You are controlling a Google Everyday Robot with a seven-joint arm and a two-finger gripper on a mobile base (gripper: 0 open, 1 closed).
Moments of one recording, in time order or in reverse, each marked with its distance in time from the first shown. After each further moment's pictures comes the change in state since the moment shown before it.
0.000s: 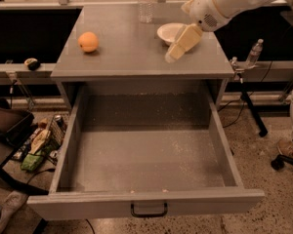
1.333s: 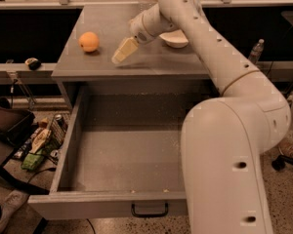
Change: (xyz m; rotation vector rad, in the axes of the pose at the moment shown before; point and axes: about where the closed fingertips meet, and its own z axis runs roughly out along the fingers) arm -0.062 -0.053 0.231 -0.049 -0.168 0.017
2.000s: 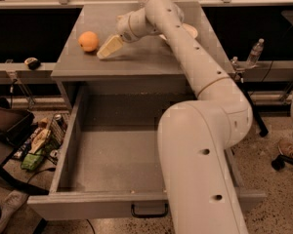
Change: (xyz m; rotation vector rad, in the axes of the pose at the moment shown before) arm -0.030 -0.024 0.056 0.048 -0.136 0.006
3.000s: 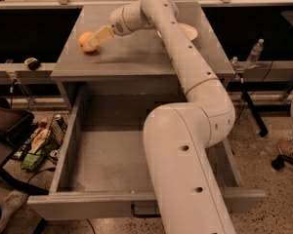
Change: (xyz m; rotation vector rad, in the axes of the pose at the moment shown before) arm -0.042 0.009 0.010 -0.076 -0.084 0.178
